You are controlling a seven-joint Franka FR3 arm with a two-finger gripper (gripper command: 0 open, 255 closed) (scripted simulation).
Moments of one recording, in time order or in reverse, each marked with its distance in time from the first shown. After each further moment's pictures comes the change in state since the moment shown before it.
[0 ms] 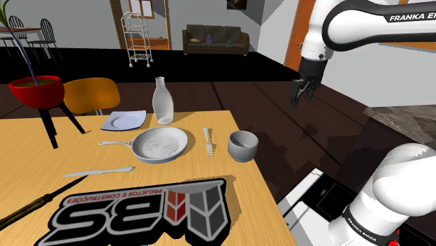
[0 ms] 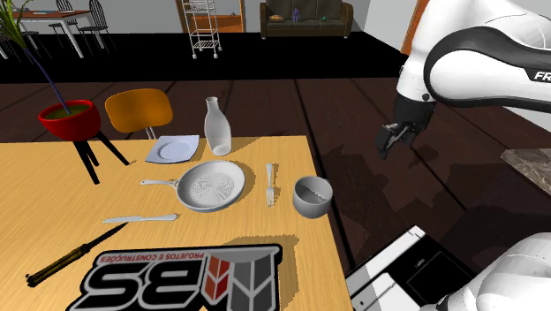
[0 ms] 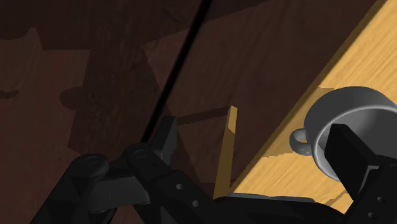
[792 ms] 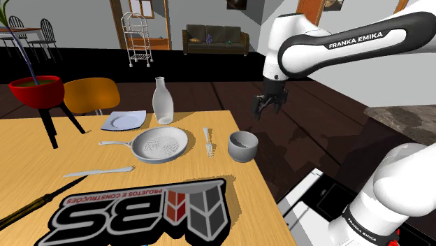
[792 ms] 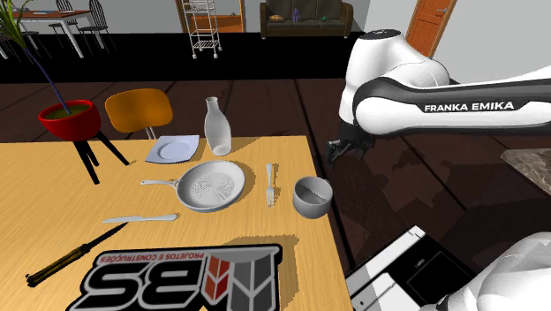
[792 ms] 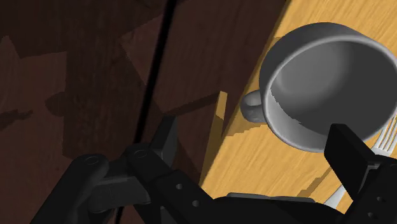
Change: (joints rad) arm 0.012 0.266 0.149 0.014 0.067 0.271 0.267
